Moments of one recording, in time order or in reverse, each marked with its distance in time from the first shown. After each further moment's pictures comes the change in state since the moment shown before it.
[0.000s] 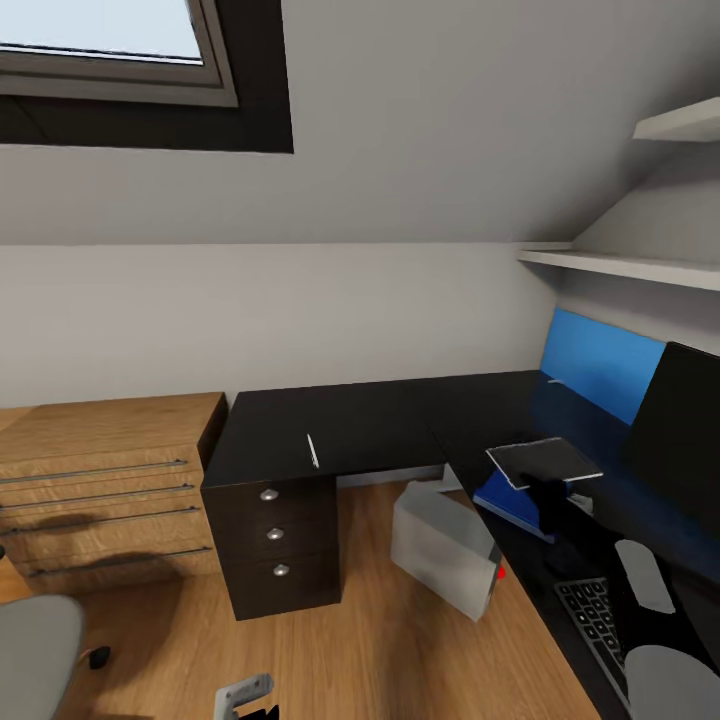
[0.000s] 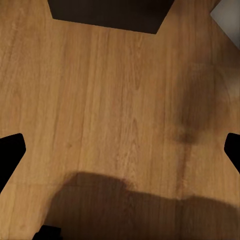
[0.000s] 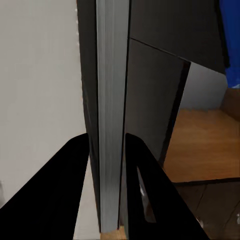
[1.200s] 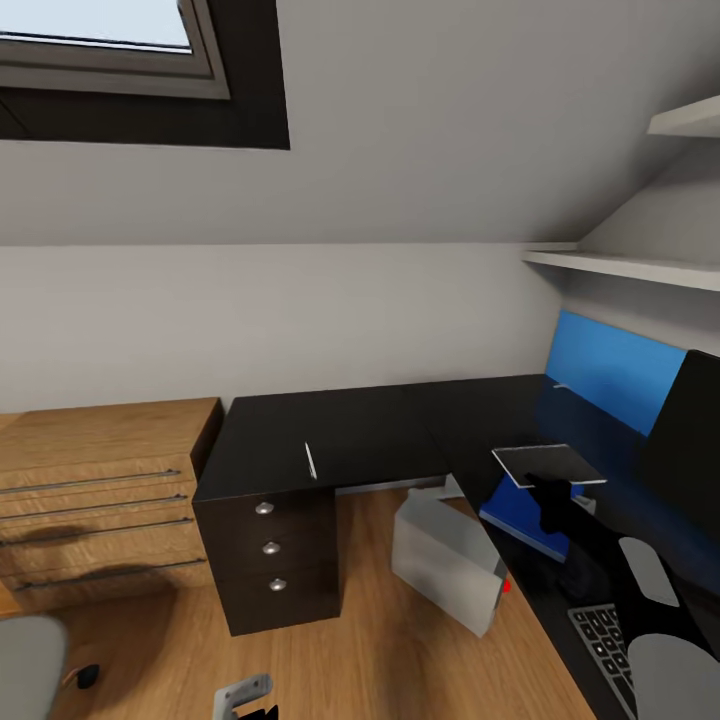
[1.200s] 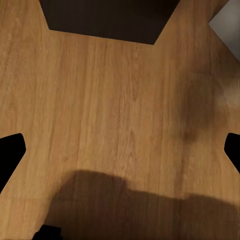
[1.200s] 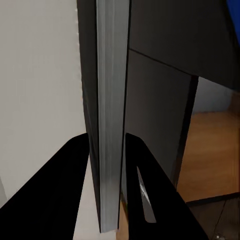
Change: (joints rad) left arm 0.000 0.001 0.002 0.000 0.002 0.001 -0.001; right arm -0.037 -0.034 0.004 0.095 -0.087 -0.026 -0.030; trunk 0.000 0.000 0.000
